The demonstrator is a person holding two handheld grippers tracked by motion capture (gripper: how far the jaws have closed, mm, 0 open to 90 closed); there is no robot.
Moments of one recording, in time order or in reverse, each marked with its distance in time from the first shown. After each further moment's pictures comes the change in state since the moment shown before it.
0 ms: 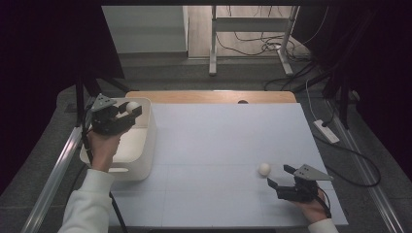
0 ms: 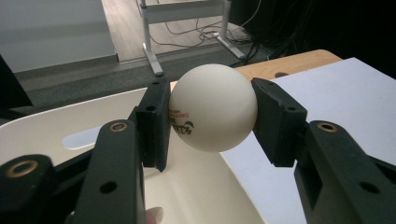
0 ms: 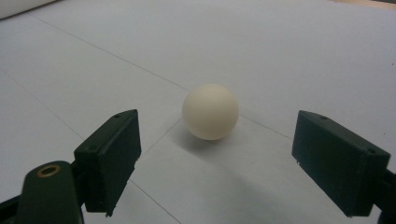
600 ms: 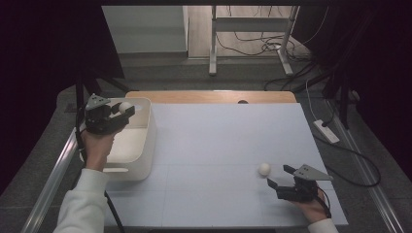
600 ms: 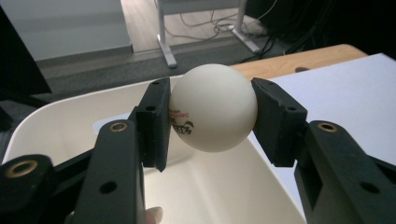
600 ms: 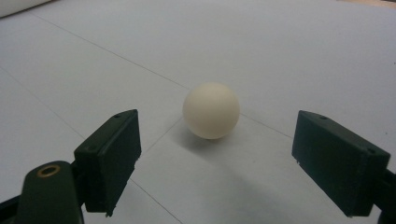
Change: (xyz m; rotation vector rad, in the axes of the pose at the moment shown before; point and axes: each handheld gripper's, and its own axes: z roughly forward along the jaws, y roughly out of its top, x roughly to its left) left arm 0.015 -0.003 0.000 0.046 0.050 -0.018; right arm 0.000 0.000 0.000 0.005 0.003 -0.001
